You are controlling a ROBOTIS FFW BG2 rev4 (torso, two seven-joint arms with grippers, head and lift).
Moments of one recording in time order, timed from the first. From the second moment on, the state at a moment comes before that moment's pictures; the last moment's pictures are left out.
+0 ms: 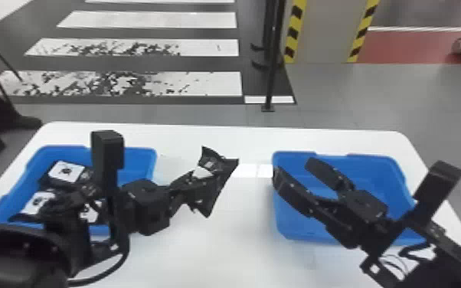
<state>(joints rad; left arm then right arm) 0.21 0.15 -0.01 -2.25 0.20 0.91 -0.66 0.41 -0.13 -0.01 -2.22 -0.48 0.46 0.48</state>
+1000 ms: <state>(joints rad) 0.17 0.16 -0.07 -2.21 0.26 0.87 -0.67 0.20 -0.17 0.15 -2.02 -0.51 0.45 0.48</state>
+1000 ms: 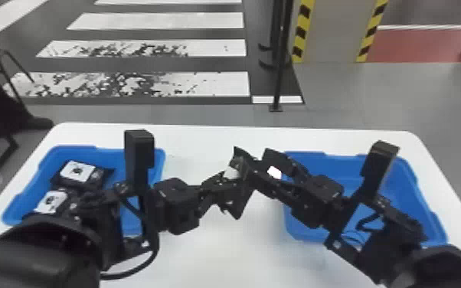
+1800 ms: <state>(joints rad) 0.19 0.15 -0.05 -2.21 0.26 0.85 -0.65 0.22 -0.16 0.16 -1.99 -0.64 0.44 0.53</state>
